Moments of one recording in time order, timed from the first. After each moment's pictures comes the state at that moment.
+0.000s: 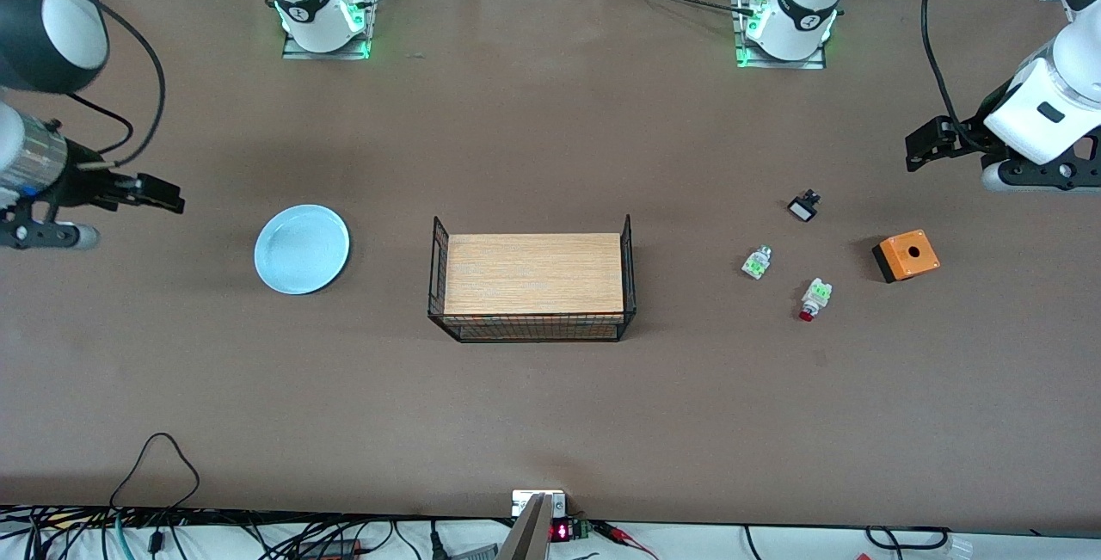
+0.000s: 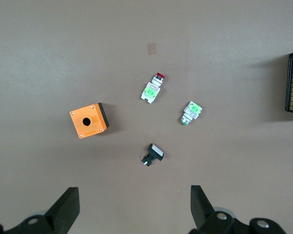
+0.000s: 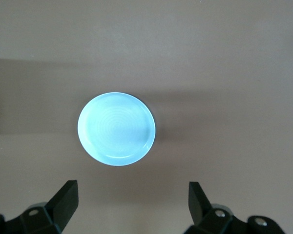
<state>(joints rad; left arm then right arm) -0.01 -0.02 -0.03 -1.71 0.04 1.63 -0.03 0.04 0.19 -0.09 -1.68 0.00 1.75 -0.01</state>
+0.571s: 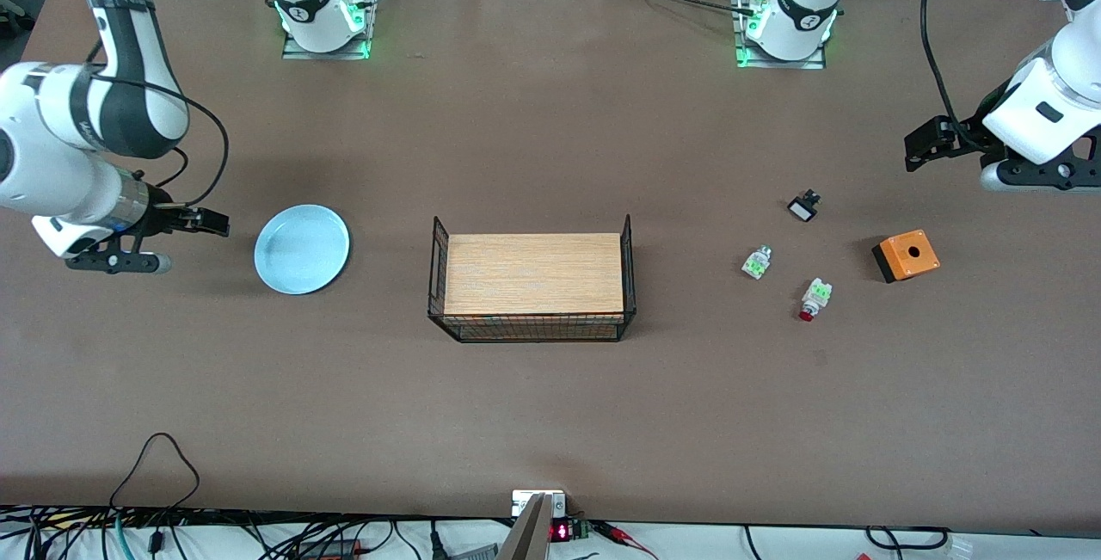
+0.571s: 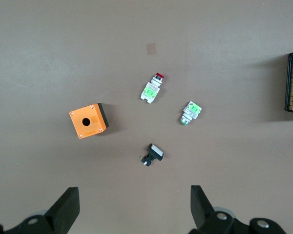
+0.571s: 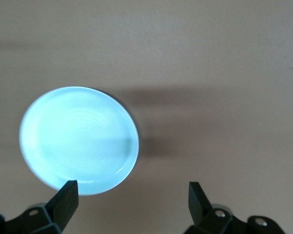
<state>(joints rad) -0.01 -0.02 -0.03 -1.71 0.04 1.63 -0.03 0.00 0.22 -0.10 -2.04 -0.02 2.17 -0.06</state>
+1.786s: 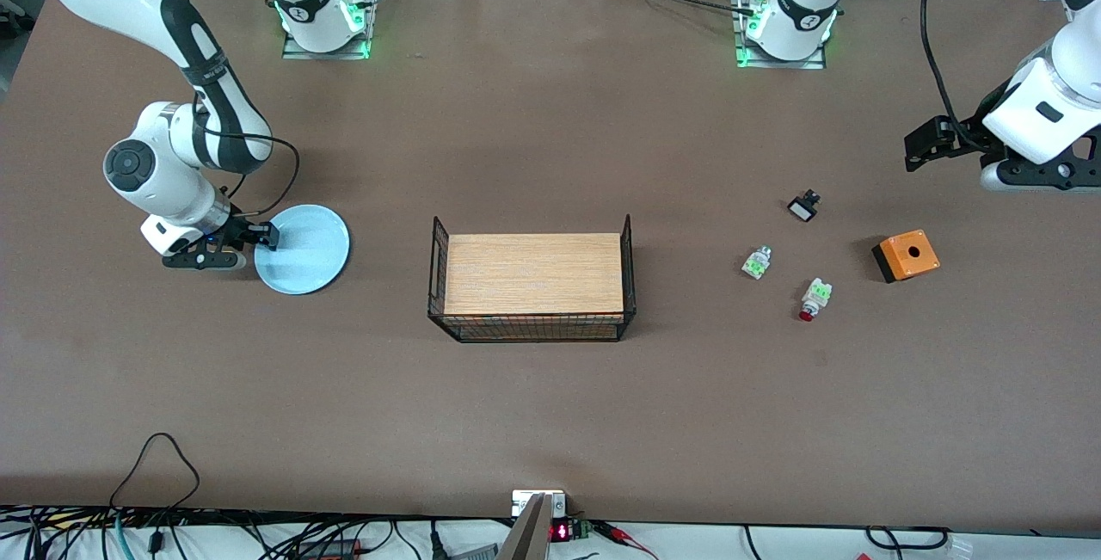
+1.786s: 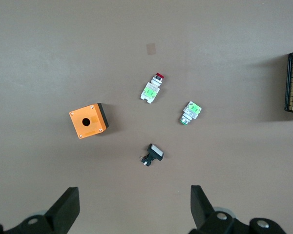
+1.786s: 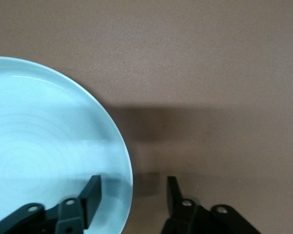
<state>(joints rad) -0.01 -0.02 -0.03 -1.71 0.04 1.63 -0.03 0.00 0.39 -0.09 -2.27 -0.02 2.68 -0.09</state>
